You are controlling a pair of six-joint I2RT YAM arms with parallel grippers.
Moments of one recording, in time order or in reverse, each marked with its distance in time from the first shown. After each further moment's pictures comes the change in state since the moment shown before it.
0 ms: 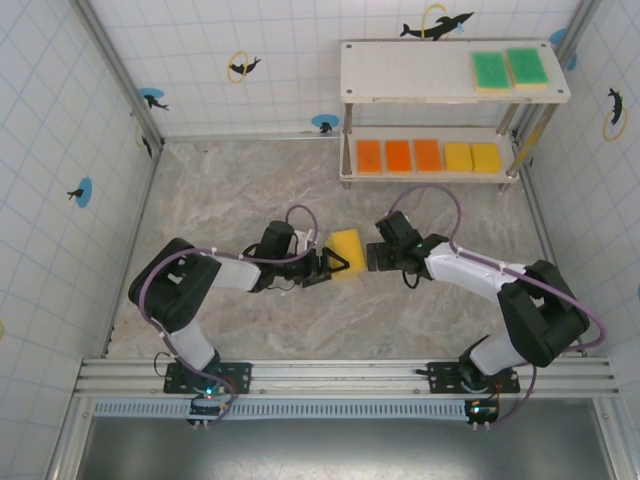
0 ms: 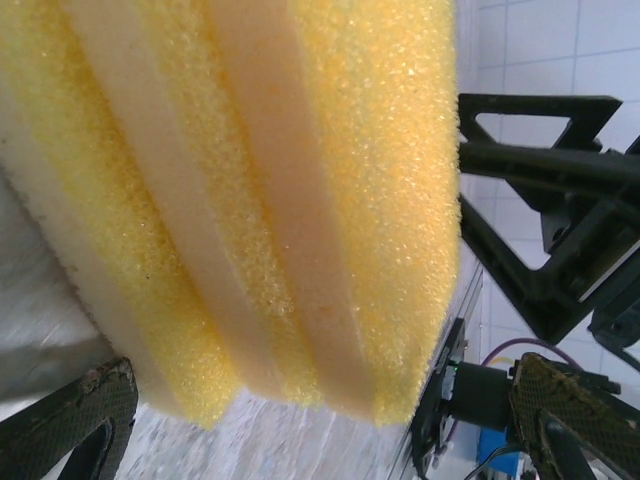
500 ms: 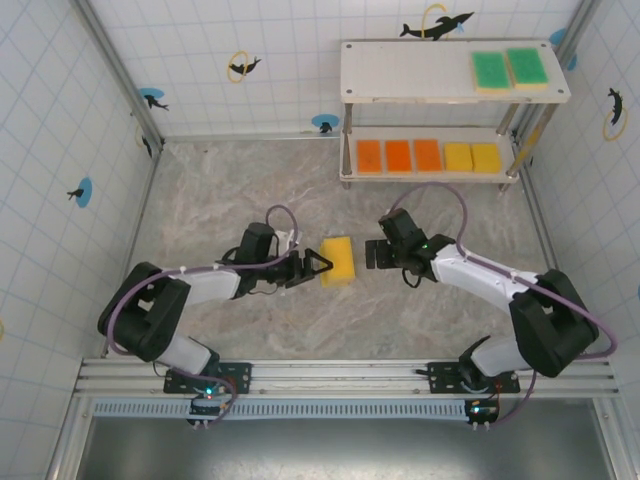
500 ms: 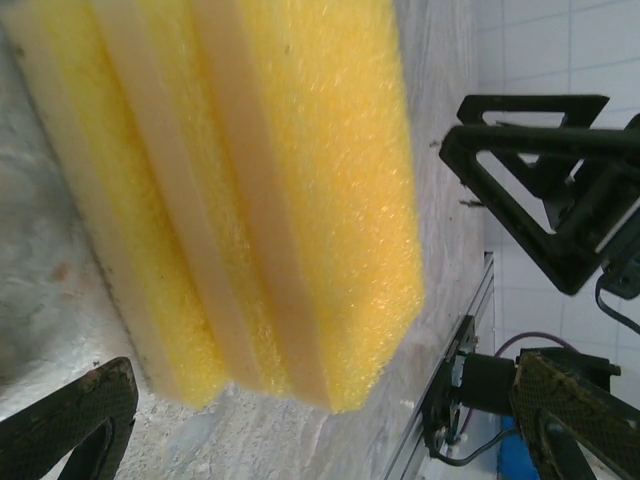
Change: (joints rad) left arm 0.081 -0.217 -0.113 -0.141 -0.009 0.086; right arm 0.006 -0.048 0.000 0.001 -0.045 0.019
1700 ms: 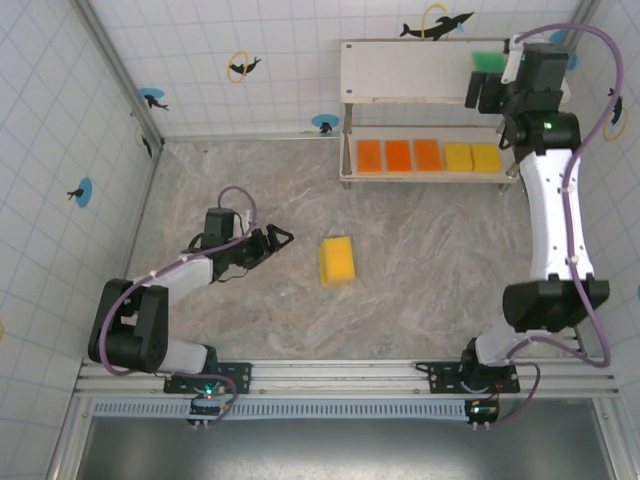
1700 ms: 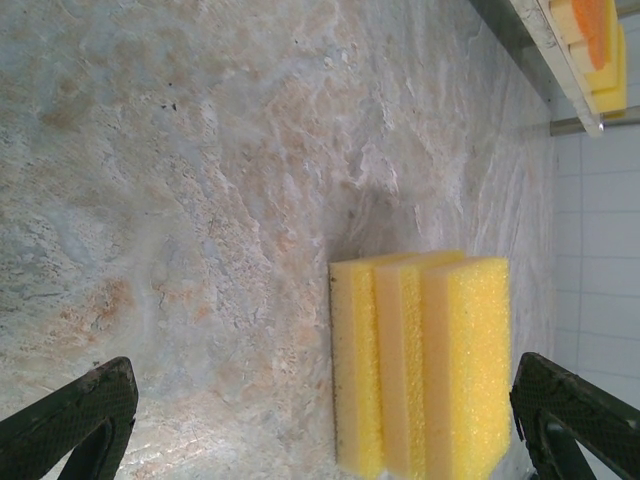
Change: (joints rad) left arm 0.314 -0.115 0.076 -0.286 -0.127 0.149; right arm -0.628 0.156 1.142 -0.316 -0.081 -0.452
